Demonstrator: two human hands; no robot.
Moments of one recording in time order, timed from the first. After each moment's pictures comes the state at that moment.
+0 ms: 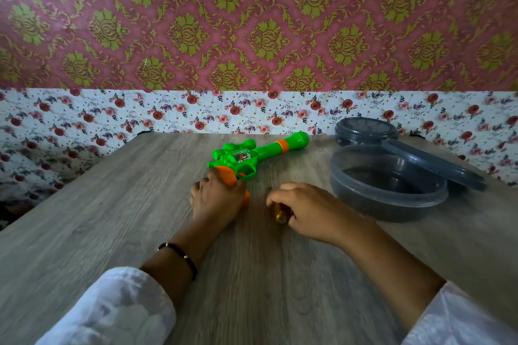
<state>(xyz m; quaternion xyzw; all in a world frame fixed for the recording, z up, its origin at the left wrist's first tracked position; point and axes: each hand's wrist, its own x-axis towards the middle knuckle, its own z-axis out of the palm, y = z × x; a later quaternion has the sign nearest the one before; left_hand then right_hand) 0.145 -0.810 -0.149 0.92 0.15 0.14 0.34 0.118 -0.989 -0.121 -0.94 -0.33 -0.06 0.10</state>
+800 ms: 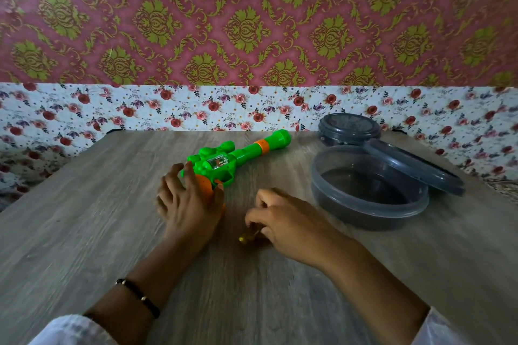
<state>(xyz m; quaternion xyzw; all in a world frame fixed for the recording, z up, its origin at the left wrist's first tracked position) 0.146 -0.811 -0.155 0.92 0.08 0.23 0.30 0.118 -0.993 -0.118 -0.92 -0.38 -0.12 0.08</state>
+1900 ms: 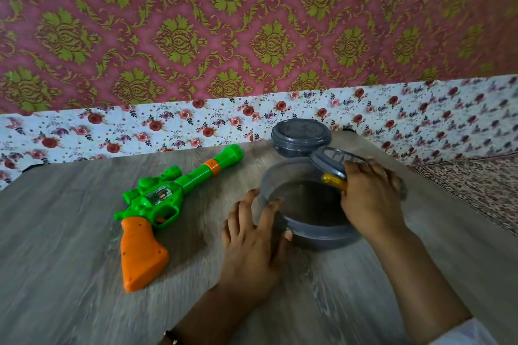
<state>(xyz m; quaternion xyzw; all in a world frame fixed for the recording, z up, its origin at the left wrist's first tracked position) 0.146 -0.944 -0.163 0.93 -0.22 0.16 0.25 0.153 -1.140 -0.087 -0.97 0.15 -0.17 0.02</state>
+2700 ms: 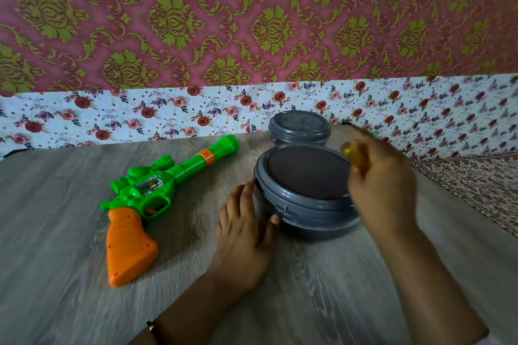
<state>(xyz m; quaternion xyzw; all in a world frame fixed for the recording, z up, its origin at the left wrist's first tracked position) 0.161 -0.945 -0.169 0.88 -0.20 0.14 0.40 0.136 -1.127 -0.072 -0.88 0.06 -0.42 0.21</state>
